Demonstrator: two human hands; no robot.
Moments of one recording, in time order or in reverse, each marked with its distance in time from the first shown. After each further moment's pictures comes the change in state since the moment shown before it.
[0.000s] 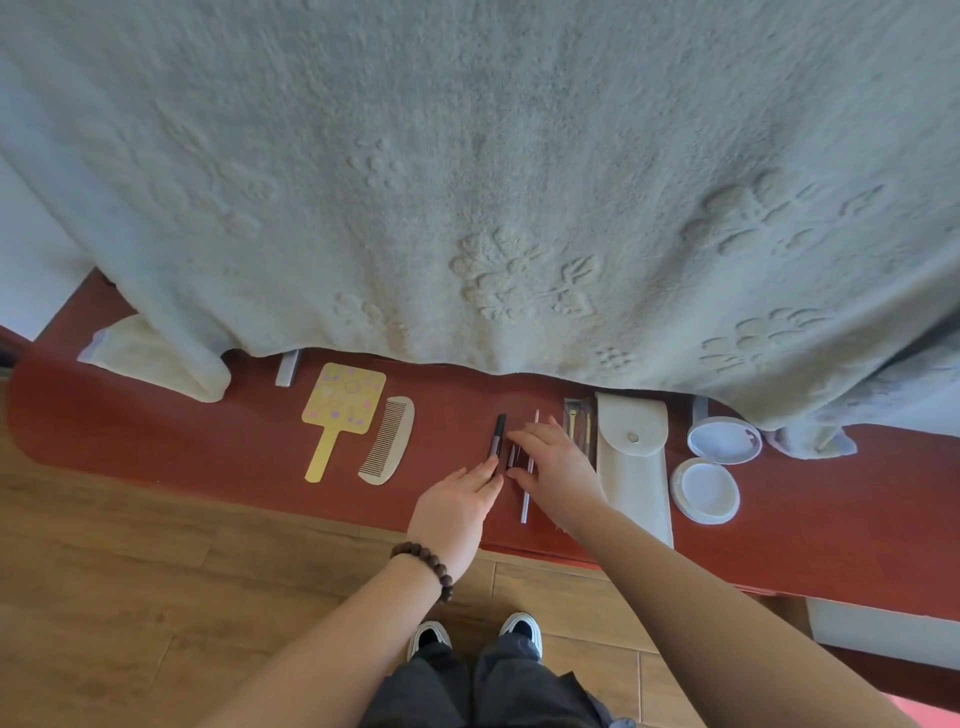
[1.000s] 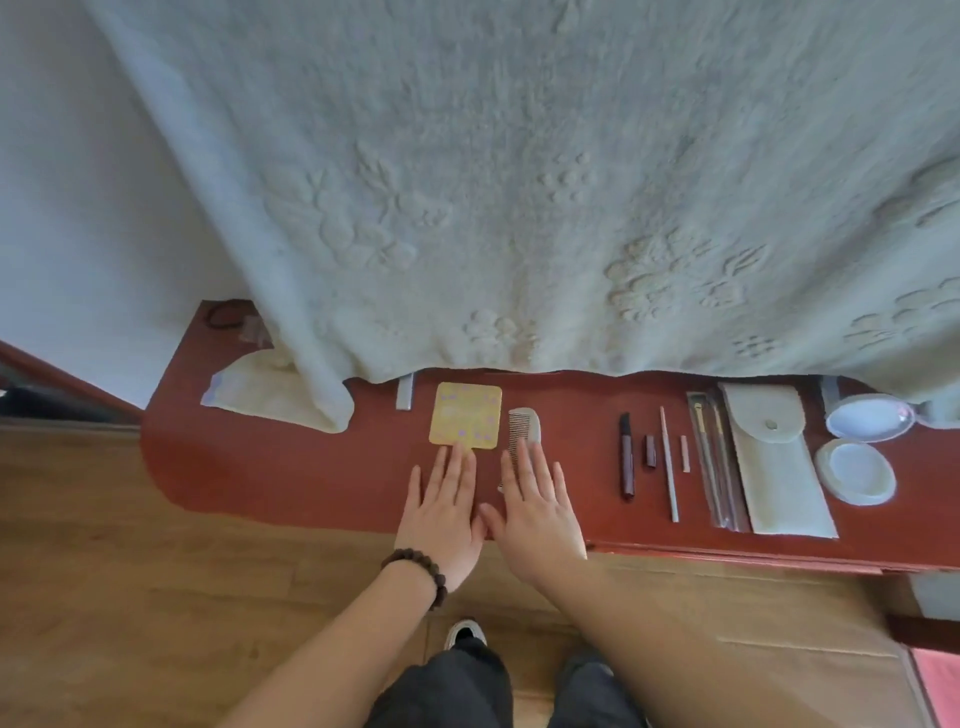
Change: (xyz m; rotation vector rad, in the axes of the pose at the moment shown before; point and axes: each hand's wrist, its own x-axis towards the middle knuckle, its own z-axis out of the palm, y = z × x) left_hand -0.054 -0.170 -0.032 0.264 -0.189 -0.130; right_hand 0.018 -0.183 0.105 -0.240 -0.239 0.220
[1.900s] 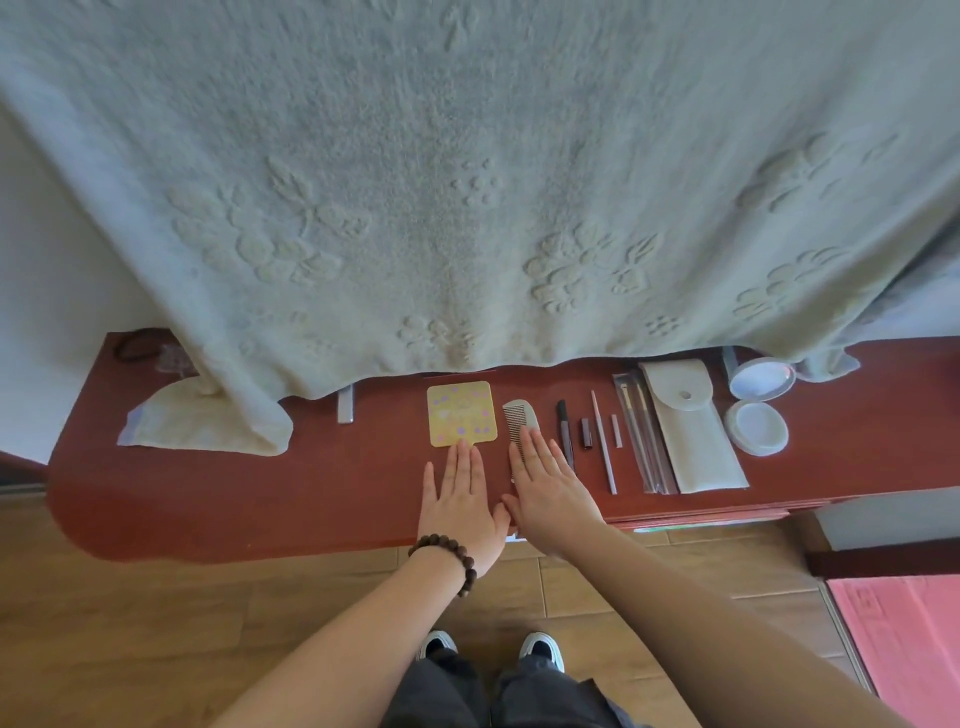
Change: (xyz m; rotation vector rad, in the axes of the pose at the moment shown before) left_hand 0.014 0.069 -0.019 -0.059 -0.067 0.051; right_hand -0.016 0.062 -0.027 -0.220 -0.111 0.021
